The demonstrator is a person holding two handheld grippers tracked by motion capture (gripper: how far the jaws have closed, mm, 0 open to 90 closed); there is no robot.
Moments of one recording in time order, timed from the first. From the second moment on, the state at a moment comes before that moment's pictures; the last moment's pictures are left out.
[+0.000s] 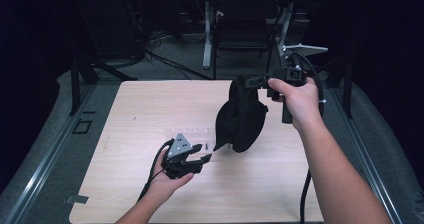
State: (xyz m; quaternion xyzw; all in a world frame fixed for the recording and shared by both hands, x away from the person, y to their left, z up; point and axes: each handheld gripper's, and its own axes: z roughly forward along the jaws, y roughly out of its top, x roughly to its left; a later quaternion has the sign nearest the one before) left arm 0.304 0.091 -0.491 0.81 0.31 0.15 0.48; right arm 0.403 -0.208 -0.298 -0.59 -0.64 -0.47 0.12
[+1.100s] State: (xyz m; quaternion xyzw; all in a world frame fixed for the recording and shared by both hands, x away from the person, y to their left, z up) left arm 0.313 0.061 -0.502 0.83 0.27 0.21 0.45; right arm 0.404 -0.177 -0.299 -0.56 -0.65 -0.49 0.14
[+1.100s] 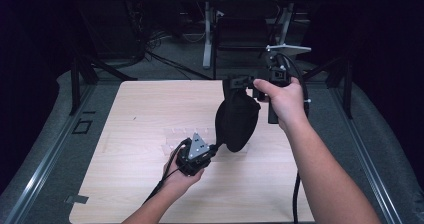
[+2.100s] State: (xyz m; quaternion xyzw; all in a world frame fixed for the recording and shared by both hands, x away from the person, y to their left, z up) left arm 0.310 0.079 -0.531 0.80 0.33 0.19 0.47; right arm 0.391 -0.192 -0.304 -0.55 -0.65 -0.50 0.15
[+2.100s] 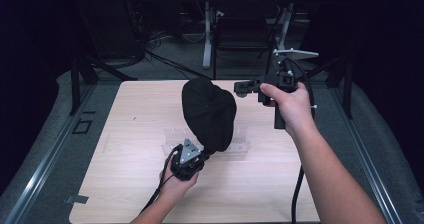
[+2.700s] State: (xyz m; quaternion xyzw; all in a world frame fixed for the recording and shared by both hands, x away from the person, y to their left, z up) left arm 0.316 0.091 -0.551 0.79 0.37 0.14 0.48; right arm 0.357 -0.209 -0.325 -0.55 -0.69 -0.47 0.04
